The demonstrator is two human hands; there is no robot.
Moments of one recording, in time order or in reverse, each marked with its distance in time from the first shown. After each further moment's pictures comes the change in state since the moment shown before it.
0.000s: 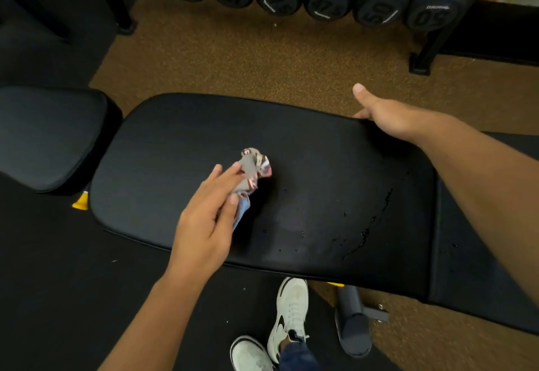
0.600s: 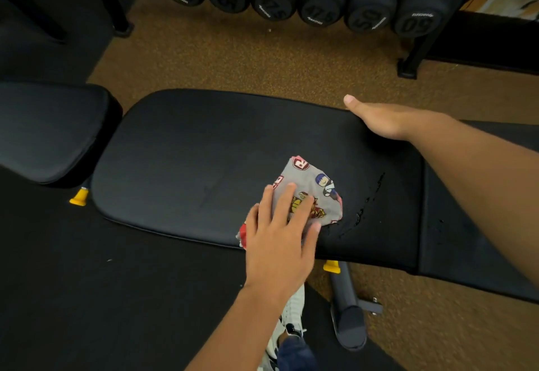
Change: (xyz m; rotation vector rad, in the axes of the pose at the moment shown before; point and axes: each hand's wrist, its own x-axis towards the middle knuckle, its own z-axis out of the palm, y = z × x) left_hand -0.047 0.040 0.079 0.617 -0.160 0.103; right_hand -0.023 0.008 0.013 -0.225 0.131 -0.016
